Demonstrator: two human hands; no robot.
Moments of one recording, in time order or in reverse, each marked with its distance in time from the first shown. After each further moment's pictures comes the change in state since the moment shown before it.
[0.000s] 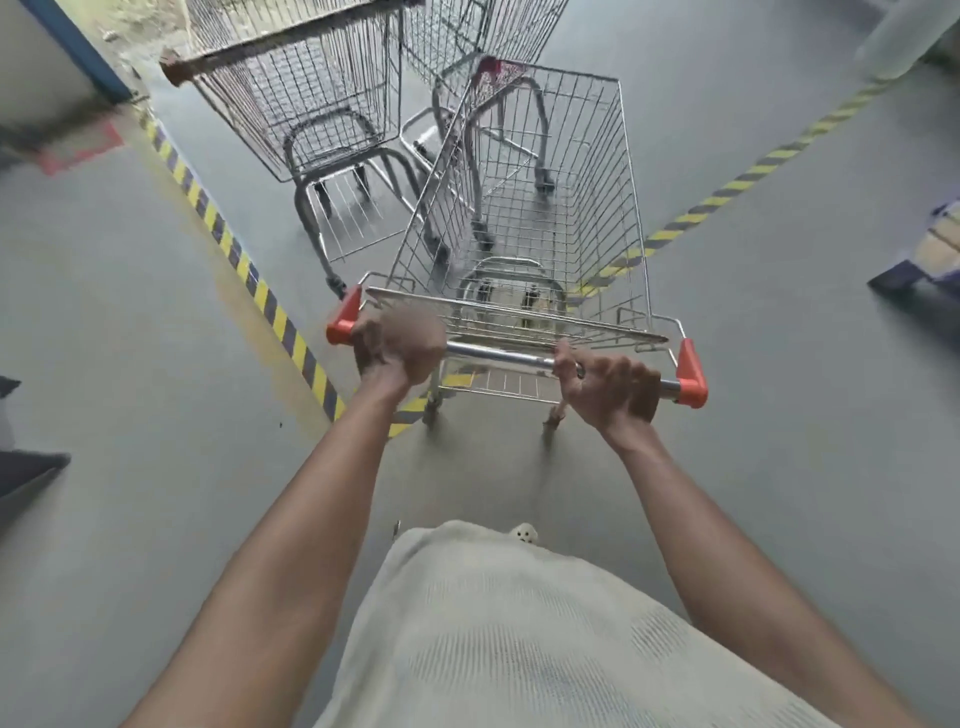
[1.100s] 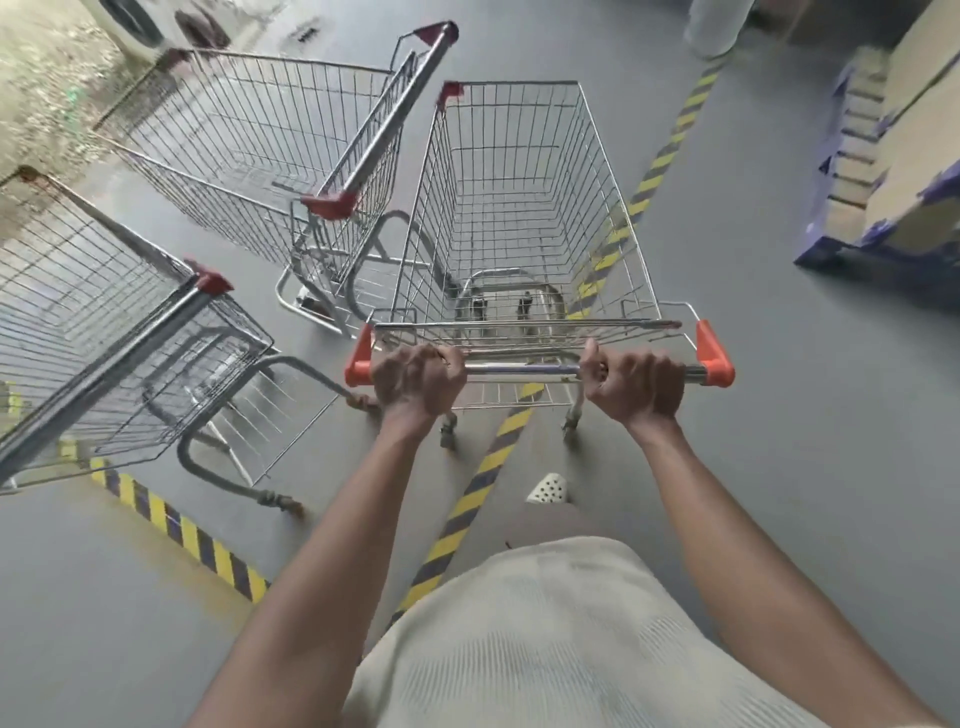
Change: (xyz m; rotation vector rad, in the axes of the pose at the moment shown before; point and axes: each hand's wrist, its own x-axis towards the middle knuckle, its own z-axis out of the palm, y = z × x) left_hand 0.424 0.233 0.018 0.090 -0.035 0.328; right_hand 0.397 0.142 0.041 0.001 0.347 0.323
